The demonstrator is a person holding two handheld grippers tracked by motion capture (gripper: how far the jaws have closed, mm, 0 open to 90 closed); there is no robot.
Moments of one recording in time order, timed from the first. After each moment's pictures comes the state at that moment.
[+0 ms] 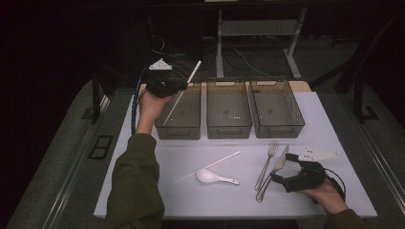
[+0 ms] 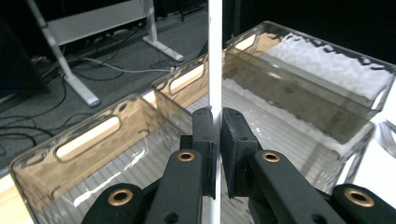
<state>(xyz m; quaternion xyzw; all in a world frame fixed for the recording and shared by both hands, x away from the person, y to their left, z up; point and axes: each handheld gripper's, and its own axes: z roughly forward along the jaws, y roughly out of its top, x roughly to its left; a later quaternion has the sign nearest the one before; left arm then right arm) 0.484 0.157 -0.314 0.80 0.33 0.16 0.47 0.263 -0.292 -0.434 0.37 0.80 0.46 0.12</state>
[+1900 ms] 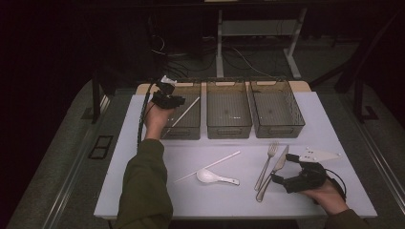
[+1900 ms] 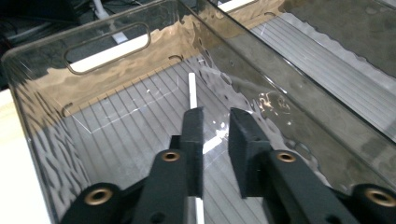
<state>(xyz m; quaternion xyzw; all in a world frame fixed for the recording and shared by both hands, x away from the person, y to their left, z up) 0.494 0.152 -0.369 0.81 0.41 0.17 0.38 0.261 -0.293 -0.434 0.37 0.80 0.47 0.12</state>
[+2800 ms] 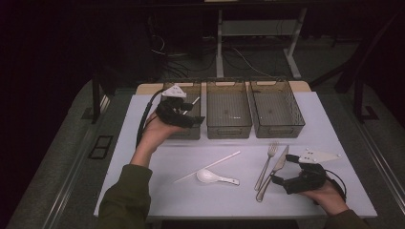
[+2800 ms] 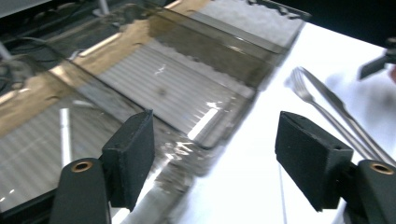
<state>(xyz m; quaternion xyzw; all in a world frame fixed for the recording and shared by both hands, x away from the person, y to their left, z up) 0.397 0.118 -0.326 0.85 0.27 0.10 0.45 0.258 -0.292 -0.434 0.36 0.80 0.46 0.12</state>
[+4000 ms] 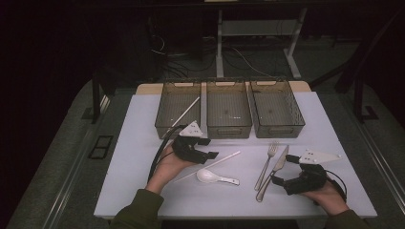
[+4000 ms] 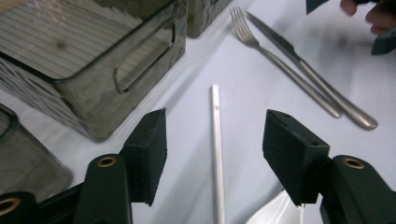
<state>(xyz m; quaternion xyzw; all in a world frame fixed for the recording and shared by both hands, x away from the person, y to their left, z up) 0.342 0.083 -0.402 0.87 0.22 0.05 0.44 0.257 -0.293 -0.434 0.36 0.80 0.46 0.12</state>
